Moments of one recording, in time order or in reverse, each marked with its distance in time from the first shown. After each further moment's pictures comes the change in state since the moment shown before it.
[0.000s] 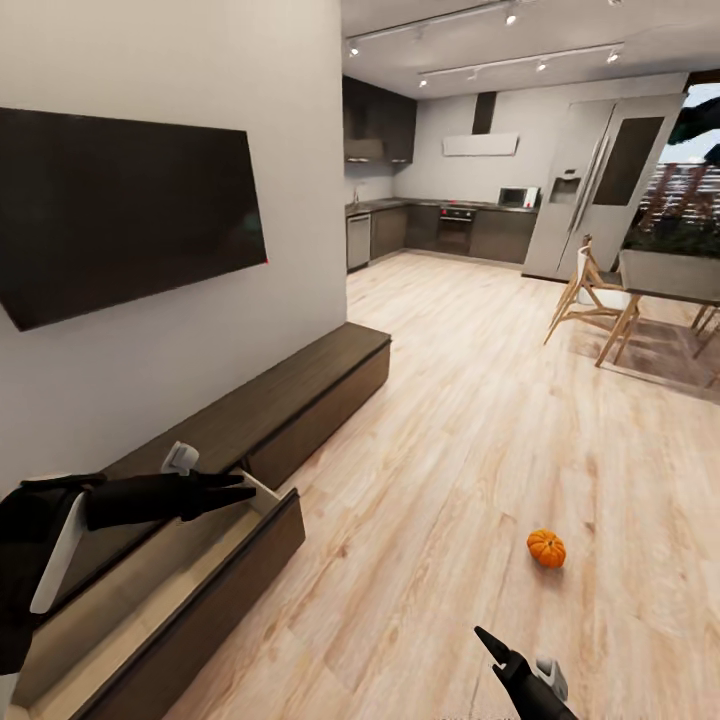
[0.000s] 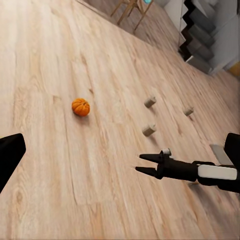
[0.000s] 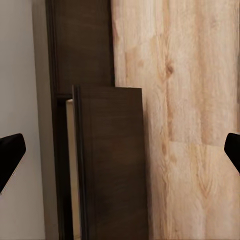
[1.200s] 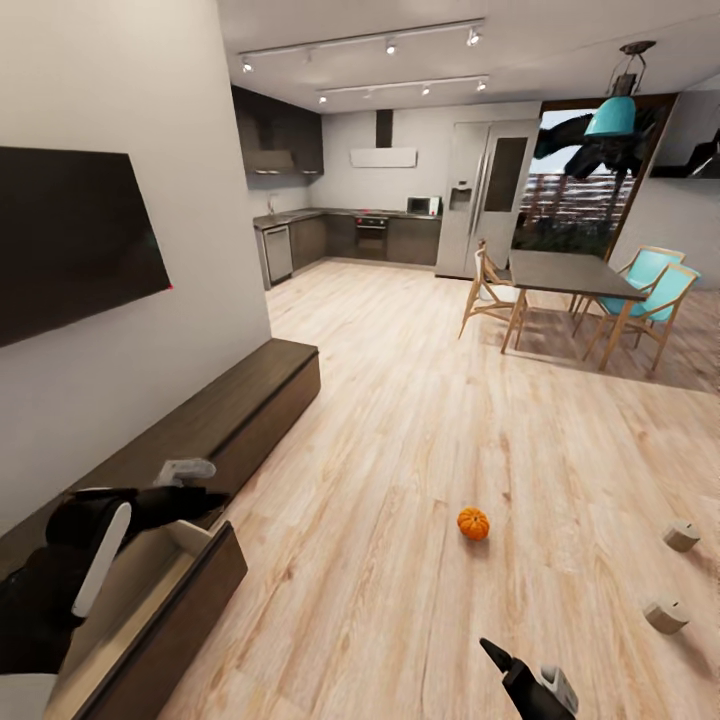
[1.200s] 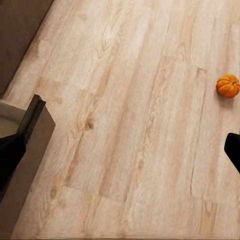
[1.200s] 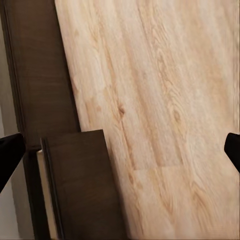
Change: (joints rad) left arm -0.001 -0.069 -0.056 0.125 -0.006 0.000 0.936; right arm 0.000 -0.001 0.006 -0.002 0.006 -0.017 -0.161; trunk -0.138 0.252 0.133
